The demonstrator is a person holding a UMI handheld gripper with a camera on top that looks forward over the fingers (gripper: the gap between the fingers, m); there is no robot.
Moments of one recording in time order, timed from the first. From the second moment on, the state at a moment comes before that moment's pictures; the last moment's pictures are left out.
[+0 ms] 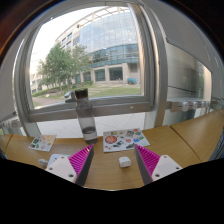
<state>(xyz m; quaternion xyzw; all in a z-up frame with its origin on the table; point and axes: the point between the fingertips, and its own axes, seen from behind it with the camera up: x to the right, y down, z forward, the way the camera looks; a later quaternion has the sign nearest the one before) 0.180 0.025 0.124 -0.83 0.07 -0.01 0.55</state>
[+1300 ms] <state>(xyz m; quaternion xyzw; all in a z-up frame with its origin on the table) -0.020 -0.176 0.178 -0.82 0.00 -0.02 0.57</state>
